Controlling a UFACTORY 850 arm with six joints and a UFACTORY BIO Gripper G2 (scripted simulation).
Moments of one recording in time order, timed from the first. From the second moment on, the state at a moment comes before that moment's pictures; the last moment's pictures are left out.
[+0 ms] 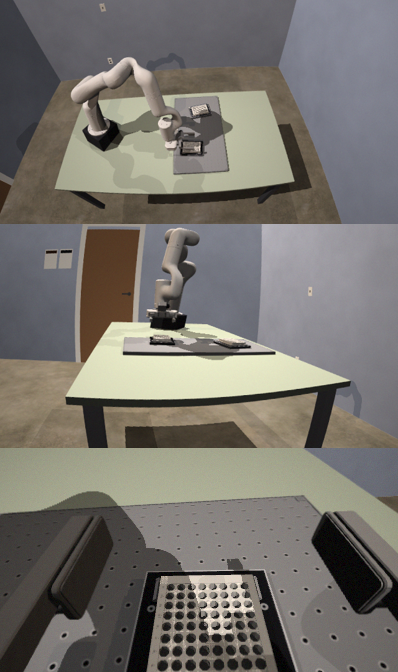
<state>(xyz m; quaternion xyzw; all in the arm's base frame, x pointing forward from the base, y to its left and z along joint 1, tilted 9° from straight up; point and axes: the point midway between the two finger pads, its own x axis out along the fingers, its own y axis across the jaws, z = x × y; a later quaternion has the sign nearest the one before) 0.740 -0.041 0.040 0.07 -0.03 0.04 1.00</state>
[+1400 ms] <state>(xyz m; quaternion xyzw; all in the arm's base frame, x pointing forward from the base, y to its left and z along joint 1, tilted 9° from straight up) 0.743 -0.032 -0.017 0.07 -0.03 0.04 1.00</state>
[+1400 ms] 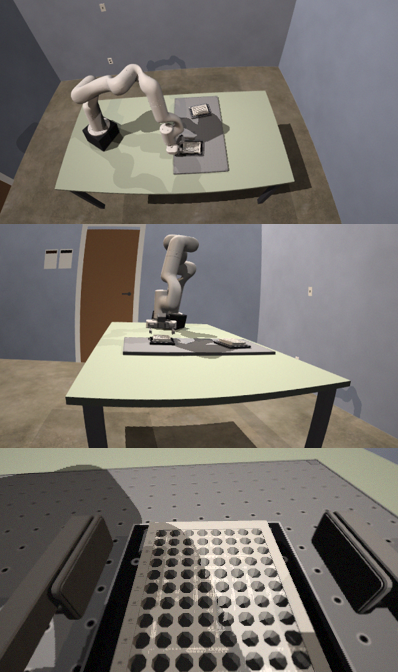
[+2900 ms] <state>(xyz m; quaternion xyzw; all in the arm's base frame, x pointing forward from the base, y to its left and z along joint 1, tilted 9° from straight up) 0.744 -0.029 -0.037 0.07 -0.03 0.04 1.00</state>
